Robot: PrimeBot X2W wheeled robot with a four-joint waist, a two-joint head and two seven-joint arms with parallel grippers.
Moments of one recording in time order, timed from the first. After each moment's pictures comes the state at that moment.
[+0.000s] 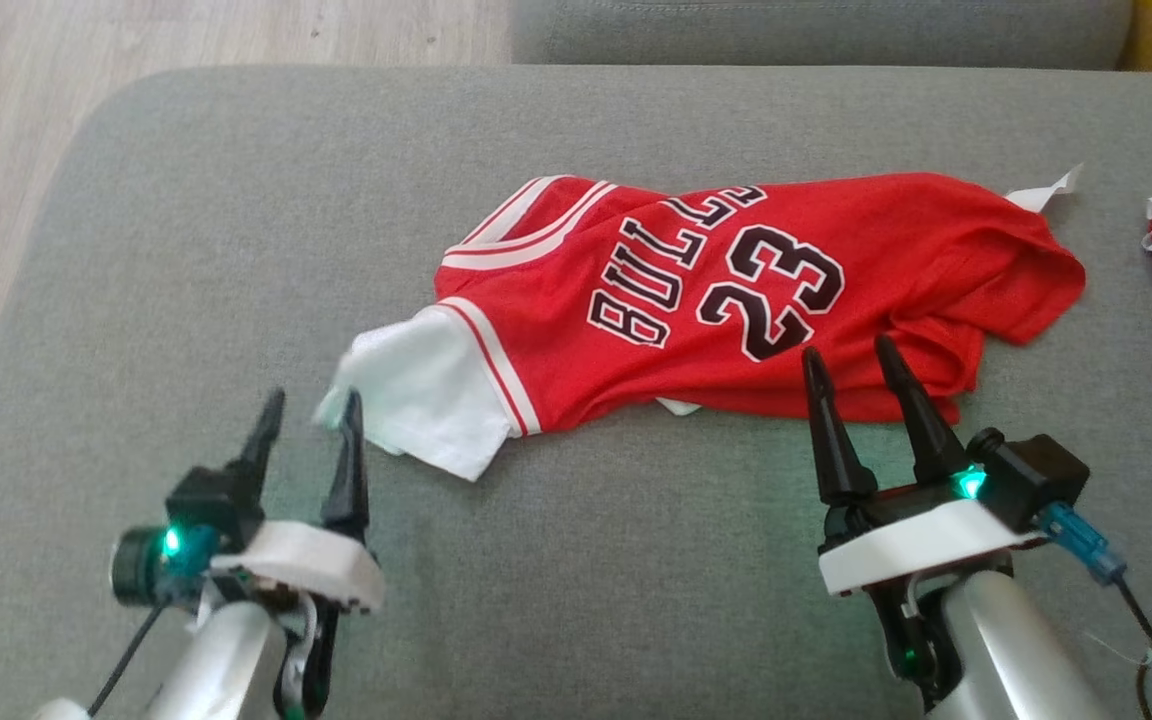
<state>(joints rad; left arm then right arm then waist) -0.23 0.20 -0.36 0.42 -0.41 0.09 -0.14 -0.15 -0.05 0.23 0.28 0.30 0.12 -0.25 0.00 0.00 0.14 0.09</state>
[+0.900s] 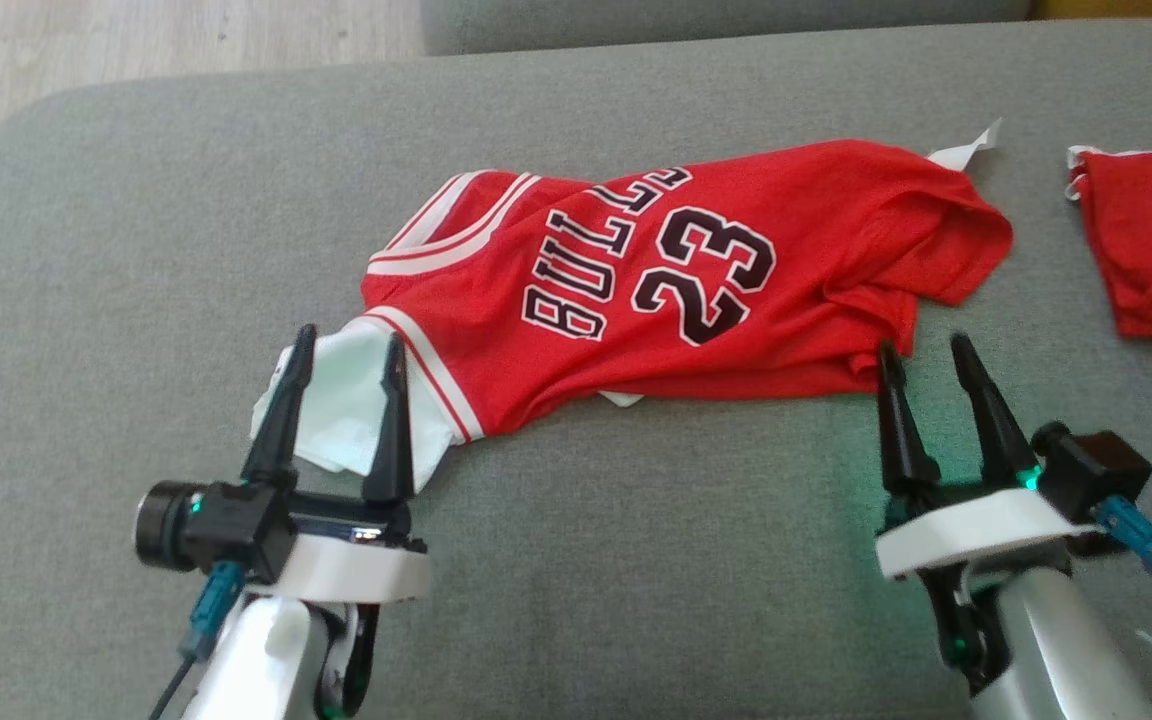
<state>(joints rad) -0.18 0.13 -0.32 0.15 -0.26 0.08 -0.25 -0.15 -0.05 0.11 0.29 0.27 0.12 -0.24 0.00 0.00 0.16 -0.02</state>
